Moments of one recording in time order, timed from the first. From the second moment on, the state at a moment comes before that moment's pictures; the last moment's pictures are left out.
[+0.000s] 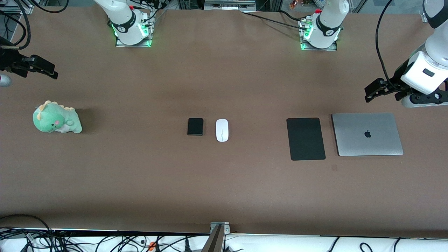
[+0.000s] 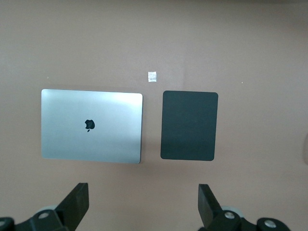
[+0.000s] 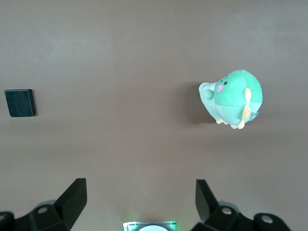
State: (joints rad) left arm 0.18 0.01 -0.25 -1.67 0.03 1.70 -0.17; right arm -0.02 -0.02 -0.02 -1.61 -0.01 1.50 0.02
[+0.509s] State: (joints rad) left arm 0.18 0.01 -0.25 -1.67 0.03 1.68 -0.17; right arm -0.02 -0.02 -0.02 -1.62 -0.01 1.50 0.02
